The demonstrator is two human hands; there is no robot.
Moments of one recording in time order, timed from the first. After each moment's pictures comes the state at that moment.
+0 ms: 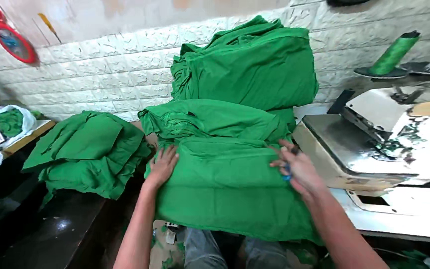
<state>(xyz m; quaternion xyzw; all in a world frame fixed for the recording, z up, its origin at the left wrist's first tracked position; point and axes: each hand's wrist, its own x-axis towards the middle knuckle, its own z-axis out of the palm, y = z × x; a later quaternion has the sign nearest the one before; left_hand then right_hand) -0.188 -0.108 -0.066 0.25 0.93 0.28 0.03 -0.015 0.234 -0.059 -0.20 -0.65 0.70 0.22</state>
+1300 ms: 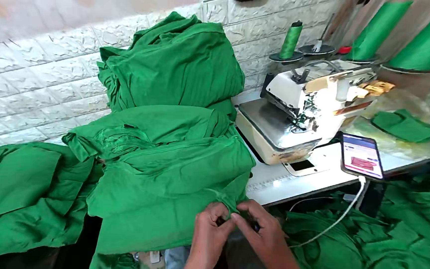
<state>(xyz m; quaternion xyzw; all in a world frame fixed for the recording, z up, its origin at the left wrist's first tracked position) 0.006 0.031 -0.107 0.39 0.71 0.57 0.14 0.106 0.149 -0.137 -0.12 -0.79 0.44 0.42</state>
